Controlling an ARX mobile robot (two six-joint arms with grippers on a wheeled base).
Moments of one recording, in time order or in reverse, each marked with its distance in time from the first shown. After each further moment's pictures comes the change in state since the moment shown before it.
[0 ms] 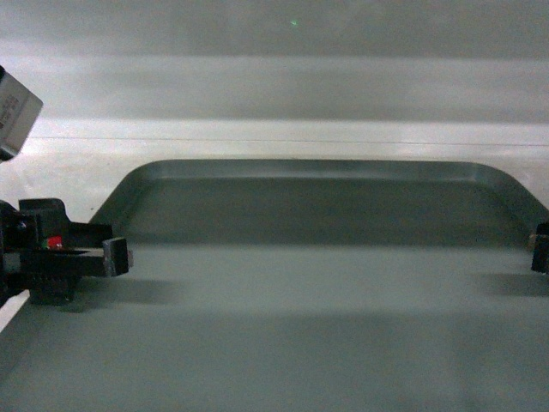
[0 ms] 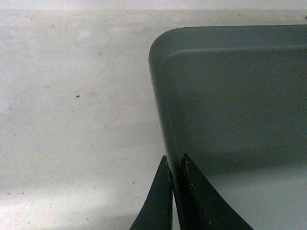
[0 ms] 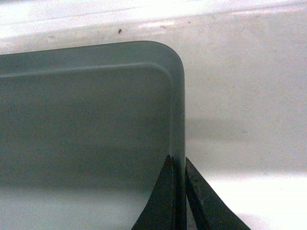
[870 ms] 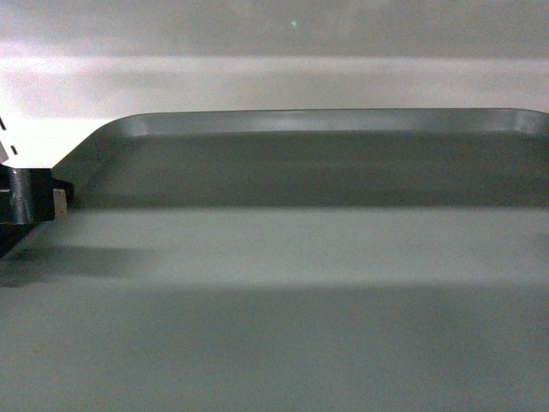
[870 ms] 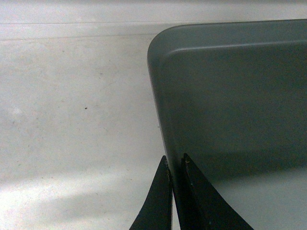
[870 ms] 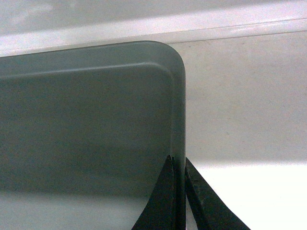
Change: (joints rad) left arm -0.023 -0.267 0.060 -0.327 -0.011 0.003; right arm 0.012 -0.303 0.066 -0.356 0.014 0.006
